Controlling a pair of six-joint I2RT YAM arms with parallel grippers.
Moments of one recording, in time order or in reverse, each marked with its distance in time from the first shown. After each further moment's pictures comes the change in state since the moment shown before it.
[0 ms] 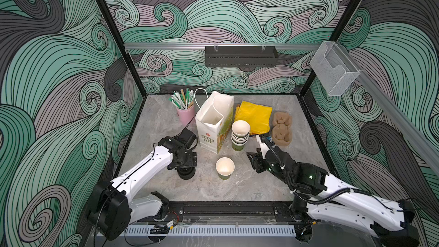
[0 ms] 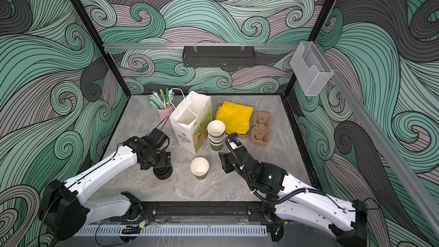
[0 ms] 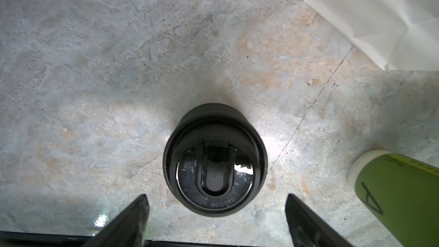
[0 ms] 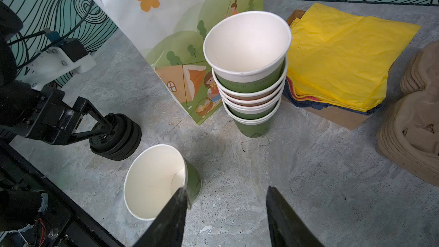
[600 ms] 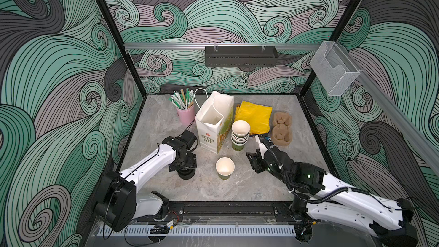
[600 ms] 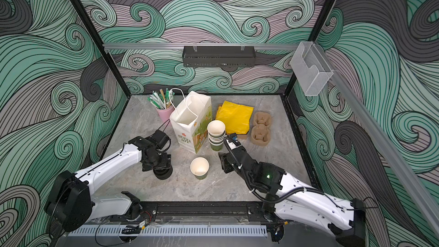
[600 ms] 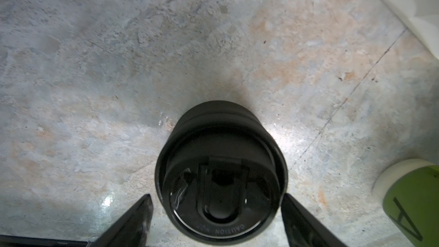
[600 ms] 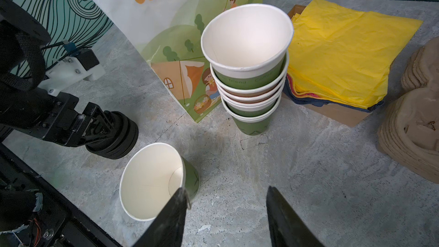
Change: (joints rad) left arm 0.016 0.076 -0.031 0.044 0.019 0.013; right arm -0.002 0.018 0.000 0.000 -0.001 0.004
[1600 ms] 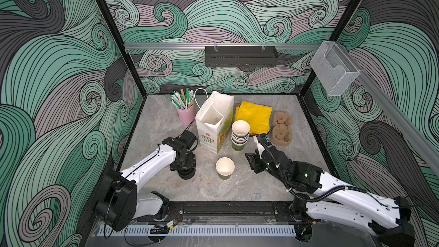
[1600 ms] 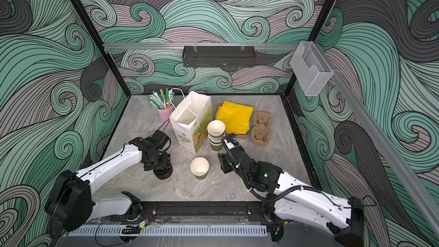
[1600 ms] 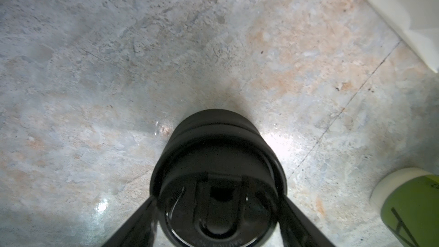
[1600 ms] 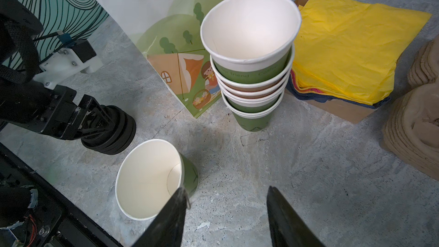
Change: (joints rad) left arm 0.006 0.004 -0.022 0.046 0.003 -0.001; right arm -0.005 0.027 0.000 0.001 -0.017 0.000
